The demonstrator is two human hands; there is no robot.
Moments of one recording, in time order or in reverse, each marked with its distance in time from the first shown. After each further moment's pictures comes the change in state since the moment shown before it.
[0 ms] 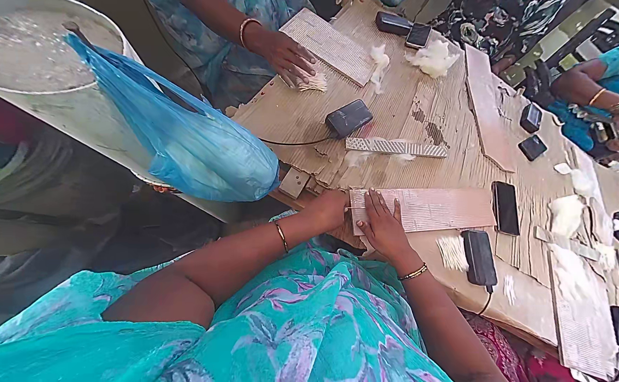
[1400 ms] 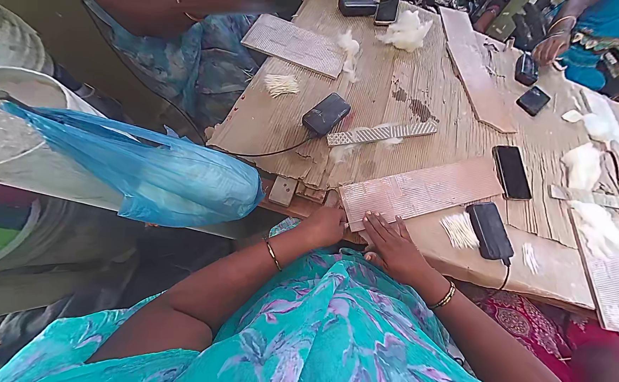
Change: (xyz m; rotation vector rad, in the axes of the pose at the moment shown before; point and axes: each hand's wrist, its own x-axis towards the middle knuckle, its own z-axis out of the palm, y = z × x) left_hand -0.013 0.021 0.003 -0.001 -0.253 -0.078; right_hand -0.074 -0.007 -0.007 0.103 -0.095 -0.099
